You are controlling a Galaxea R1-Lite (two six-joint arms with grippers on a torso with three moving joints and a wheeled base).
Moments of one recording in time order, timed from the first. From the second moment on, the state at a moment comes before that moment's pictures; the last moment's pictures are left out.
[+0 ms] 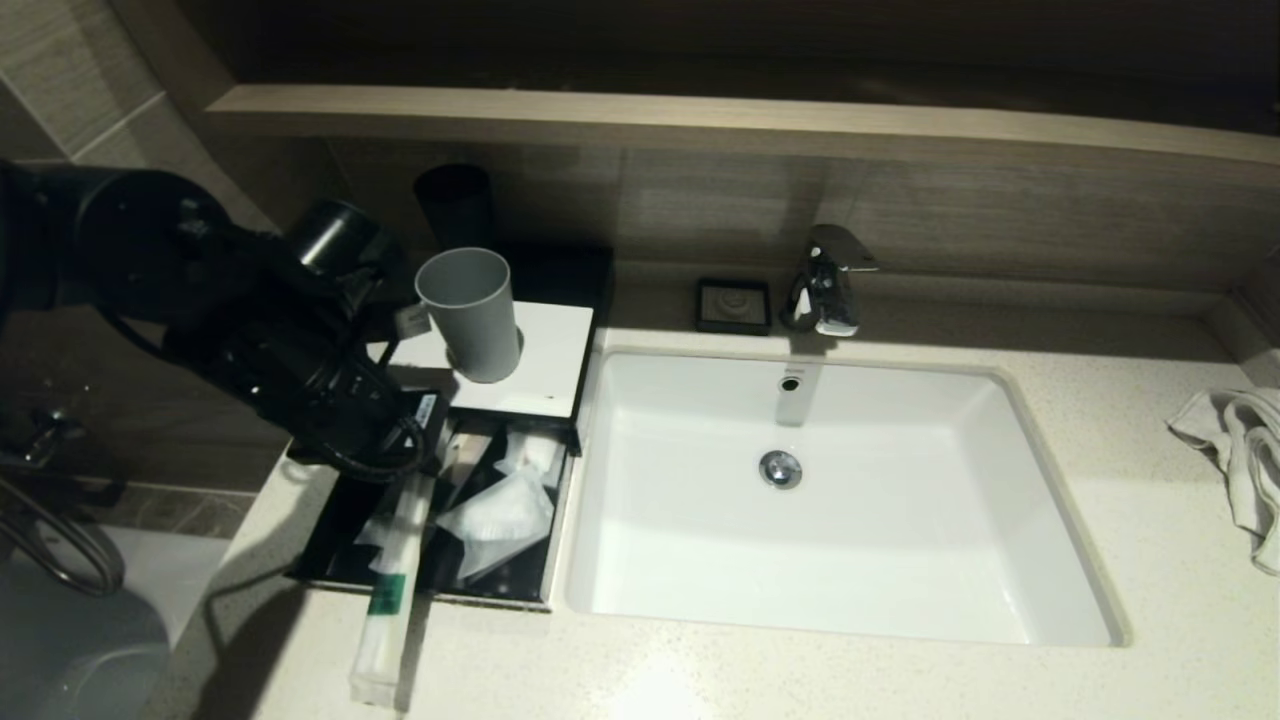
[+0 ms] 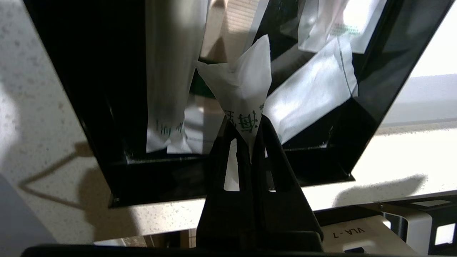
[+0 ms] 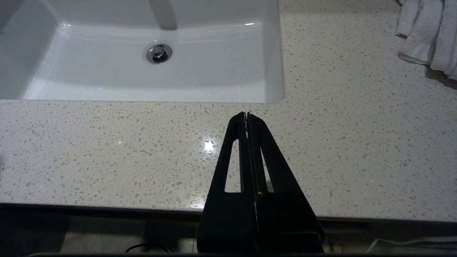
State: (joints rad) left arm -0.30 1.80 -1.56 0.80 -0.10 -0.18; right arm 0.00 0.00 0.00 0.00 -0.01 0.04
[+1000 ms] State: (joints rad) left arm -0.31 1.88 -1.63 0.86 -0.10 -0.16; right arm 0.00 0.00 0.00 0.00 -0.01 0.04
